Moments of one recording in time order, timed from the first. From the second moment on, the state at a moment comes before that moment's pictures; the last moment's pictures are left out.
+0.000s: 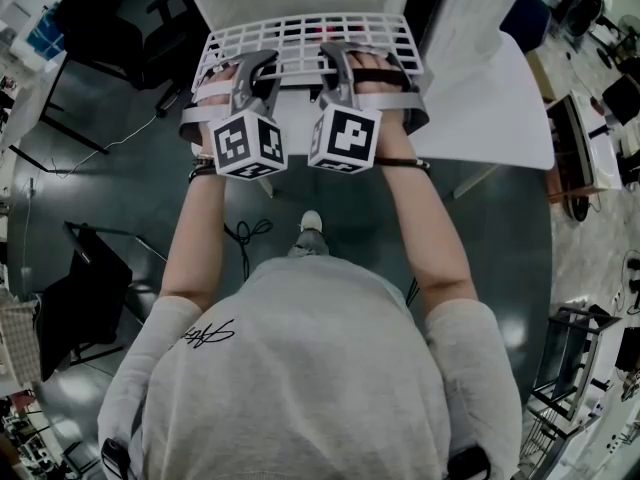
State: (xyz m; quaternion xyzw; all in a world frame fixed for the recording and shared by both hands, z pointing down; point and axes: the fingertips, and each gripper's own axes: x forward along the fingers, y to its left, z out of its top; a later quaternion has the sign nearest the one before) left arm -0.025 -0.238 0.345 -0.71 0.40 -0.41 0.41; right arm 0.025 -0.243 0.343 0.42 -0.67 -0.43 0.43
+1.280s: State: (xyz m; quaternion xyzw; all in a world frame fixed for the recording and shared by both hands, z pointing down) left arm -0.010 -0.191 0.382 -0.71 0.38 -0.42 0.41; right arm 0.040 -0.193 0.382 0.43 -0.69 -0.40 0.43
